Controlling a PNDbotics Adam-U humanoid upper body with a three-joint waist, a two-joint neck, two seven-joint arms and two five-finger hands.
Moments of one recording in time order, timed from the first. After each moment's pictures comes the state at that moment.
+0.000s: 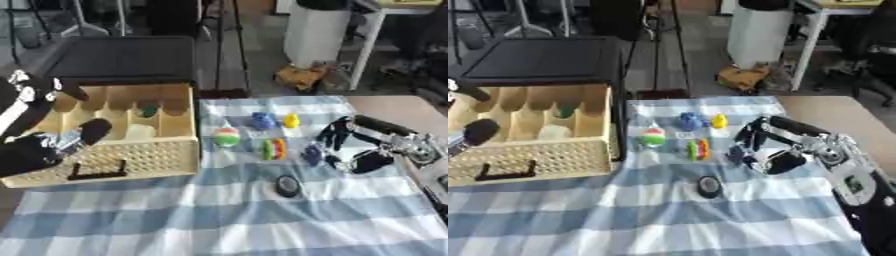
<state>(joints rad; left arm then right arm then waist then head) -0.44 0.52 -0.18 -1.98 -0.67 0.17 -0.33 -0.45 -0.58 0.08 -1.32 0.52 -0.34 0.57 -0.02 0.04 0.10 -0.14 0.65</state>
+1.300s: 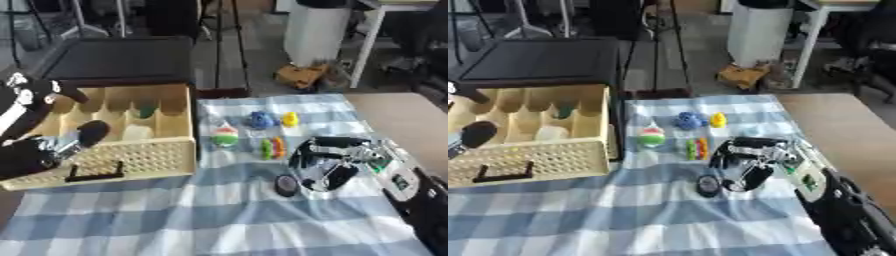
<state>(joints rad) -0.45 0.50 -0.18 -1.98 -0.67 0.16 -0.35 -0.56 -0.48 0.17 -1.13 0.63 -0.40 0.70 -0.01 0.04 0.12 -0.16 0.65</state>
